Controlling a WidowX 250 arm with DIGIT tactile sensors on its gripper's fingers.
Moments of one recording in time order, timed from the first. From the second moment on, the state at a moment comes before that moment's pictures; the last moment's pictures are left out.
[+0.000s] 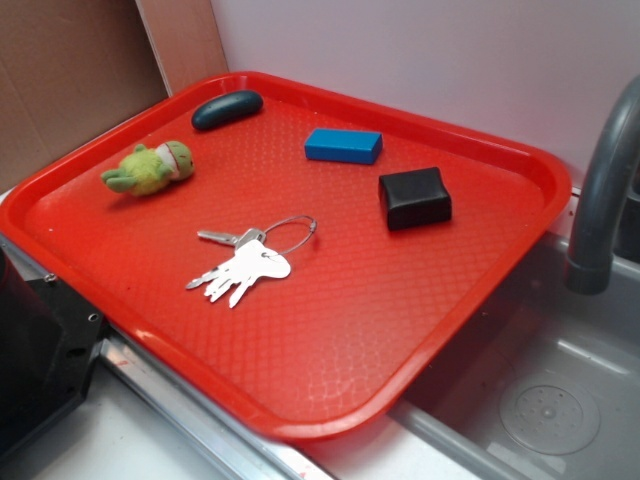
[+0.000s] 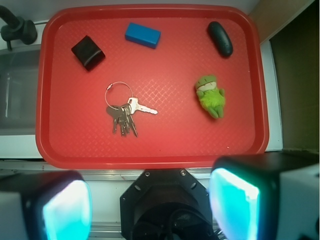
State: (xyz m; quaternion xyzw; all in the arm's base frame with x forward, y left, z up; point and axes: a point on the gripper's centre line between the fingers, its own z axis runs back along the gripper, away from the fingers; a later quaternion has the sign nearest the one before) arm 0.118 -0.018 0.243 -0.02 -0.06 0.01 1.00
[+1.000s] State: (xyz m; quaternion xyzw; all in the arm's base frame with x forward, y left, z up) arm 0.225 0.041 0.170 0.03 -0.01 0.01 1.00
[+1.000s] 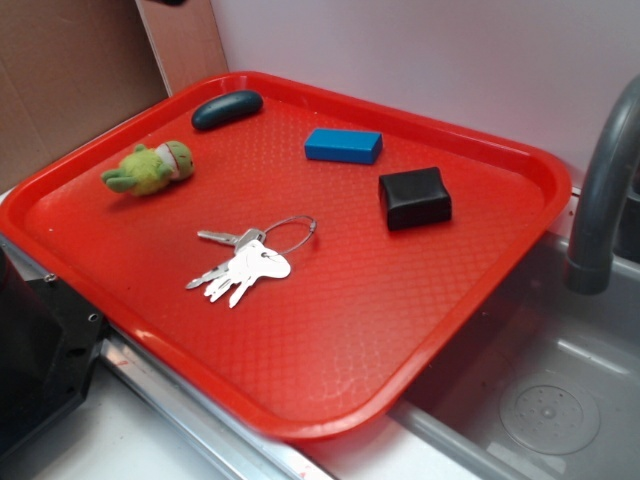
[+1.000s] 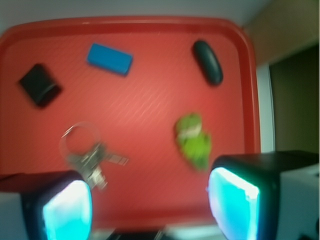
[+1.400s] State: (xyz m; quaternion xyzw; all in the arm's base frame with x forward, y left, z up) arm 0.248 0.068 0.079 0.07 0.04 -0.13 0.99
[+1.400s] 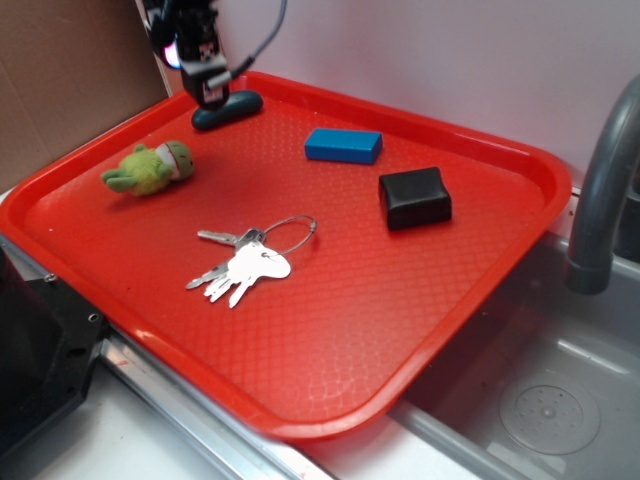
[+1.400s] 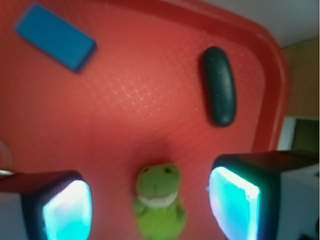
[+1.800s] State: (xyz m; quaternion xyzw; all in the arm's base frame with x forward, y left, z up) arm 0.225 0.062 0.044 0.06 0.09 -0.14 0.98
